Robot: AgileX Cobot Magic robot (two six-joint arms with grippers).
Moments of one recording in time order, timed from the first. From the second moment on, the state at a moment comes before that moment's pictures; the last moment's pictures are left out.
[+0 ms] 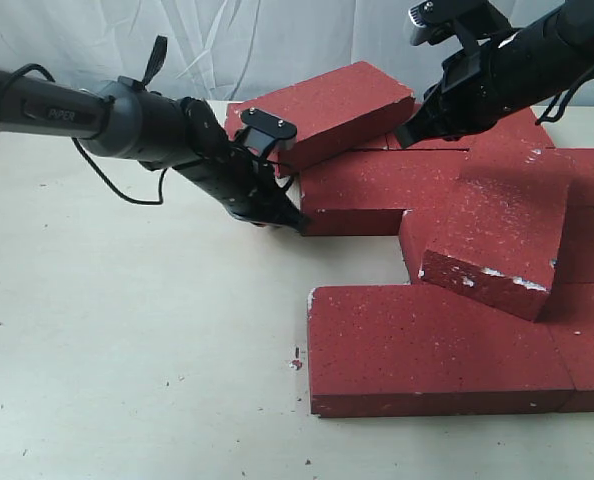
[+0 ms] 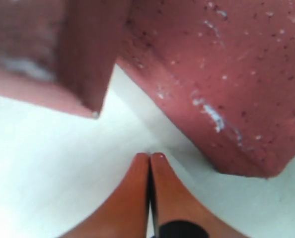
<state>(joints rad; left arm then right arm) -0.49 2.23 -1.46 -0.56 0.40 0.63 0.23 1.74 -1.23 0.53 0.53 -0.83</state>
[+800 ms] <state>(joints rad) -0.41 2.03 -1.28 -0.43 0.59 0.64 0.23 1.74 -1.23 0.56 0.52 -0.83</state>
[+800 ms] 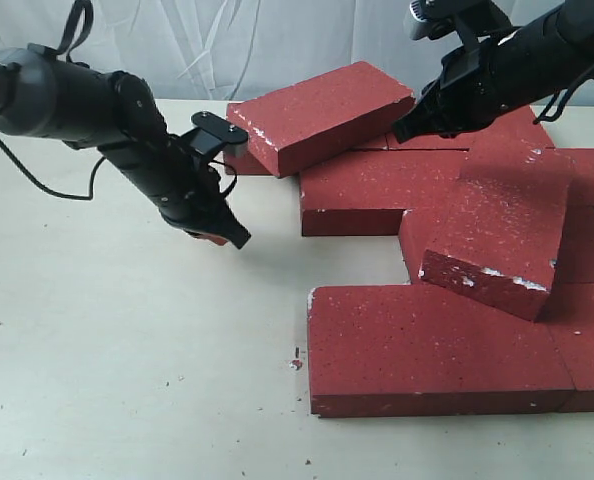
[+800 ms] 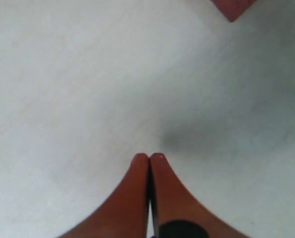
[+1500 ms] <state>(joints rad) -0.57 1.92 -1.27 -1.10 0.84 1.46 0.02 1.74 -1.42 0.43 0.64 -0.75</state>
